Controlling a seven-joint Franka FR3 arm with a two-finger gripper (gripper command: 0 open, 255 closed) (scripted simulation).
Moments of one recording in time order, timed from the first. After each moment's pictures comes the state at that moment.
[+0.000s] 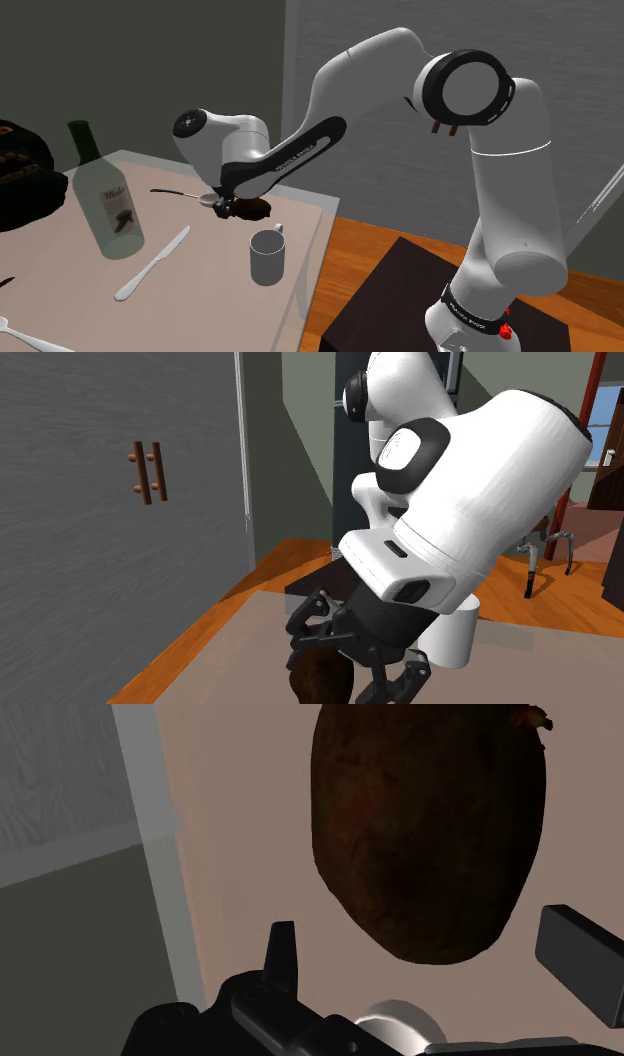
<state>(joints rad) 0.21 0.46 0.31 -1.74 -0.76 2.04 0.44</state>
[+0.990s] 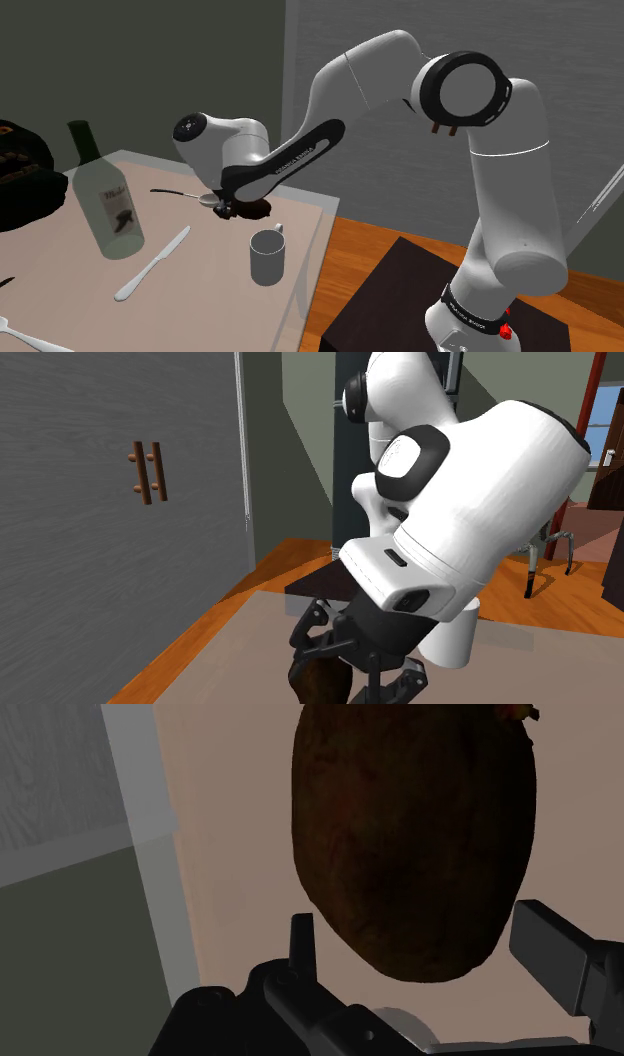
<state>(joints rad) 0.21 0.47 0.31 -1.74 -0.77 2.05 0.45</state>
